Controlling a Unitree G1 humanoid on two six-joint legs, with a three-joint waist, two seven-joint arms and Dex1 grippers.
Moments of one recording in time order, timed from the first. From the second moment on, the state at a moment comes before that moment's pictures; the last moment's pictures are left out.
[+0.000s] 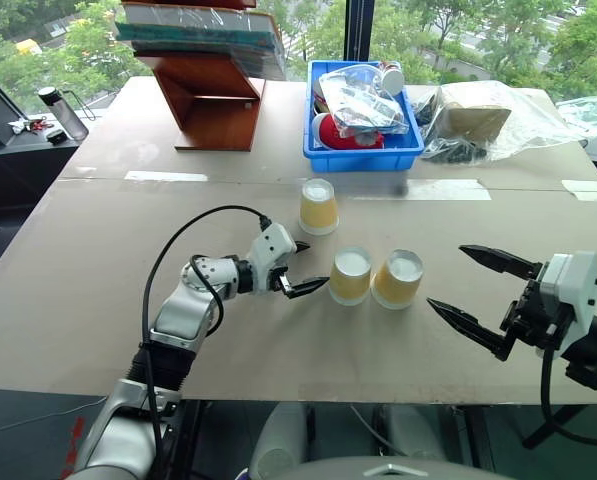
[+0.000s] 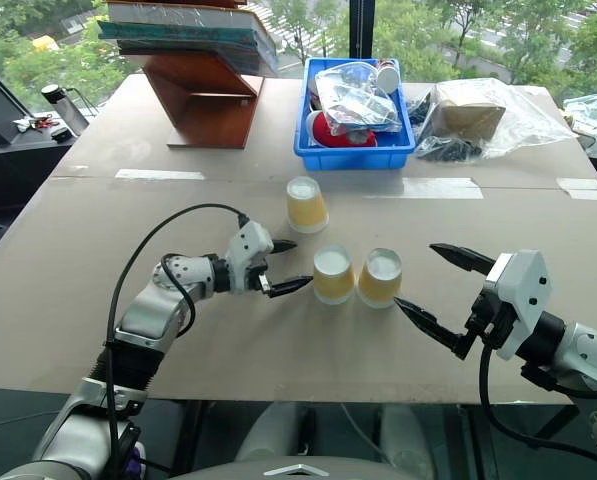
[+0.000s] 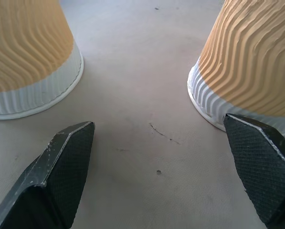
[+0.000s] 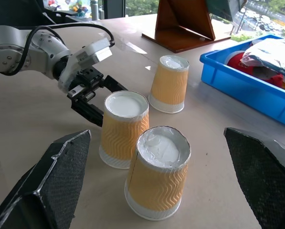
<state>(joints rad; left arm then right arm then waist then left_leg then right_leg) -0.39 0.52 -0.17 0.10 -0.19 0.26 -0.96 0.25 -0.68 -0.37 -0.85 0.68 0.50 0.73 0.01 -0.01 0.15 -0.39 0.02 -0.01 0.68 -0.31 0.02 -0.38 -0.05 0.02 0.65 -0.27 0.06</state>
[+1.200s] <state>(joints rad) -0.76 0.44 -0.06 0.62 -0.19 0.13 -0.99 0.24 -0.65 -0.27 -0.84 0.65 0.38 0.69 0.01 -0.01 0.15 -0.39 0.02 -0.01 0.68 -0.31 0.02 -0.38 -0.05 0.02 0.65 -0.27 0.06</state>
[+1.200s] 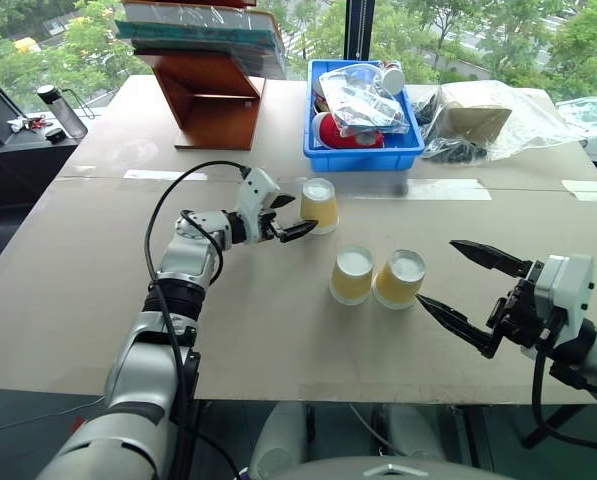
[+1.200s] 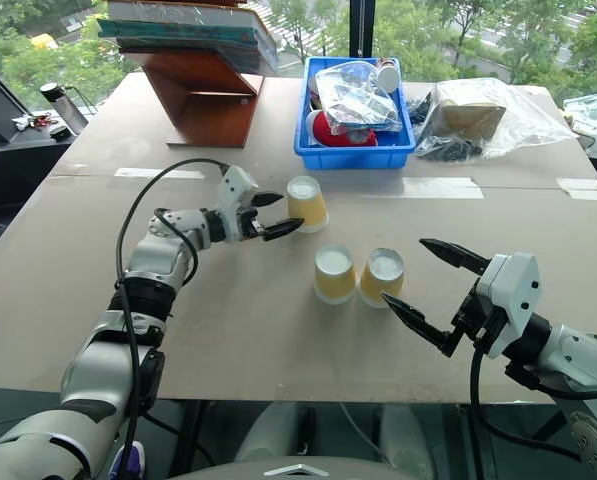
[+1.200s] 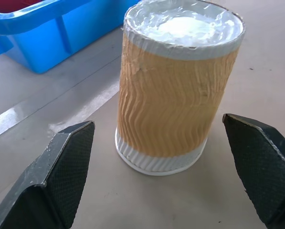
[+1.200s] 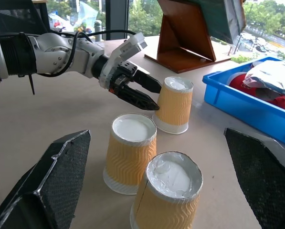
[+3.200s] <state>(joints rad) -0.86 0.45 -0.22 -0.02 -0.47 0.76 -1.24 0.61 -0.58 -0.51 -0.78 0.61 0.26 0.77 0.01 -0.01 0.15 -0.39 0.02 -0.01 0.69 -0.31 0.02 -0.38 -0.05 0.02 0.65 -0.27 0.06</state>
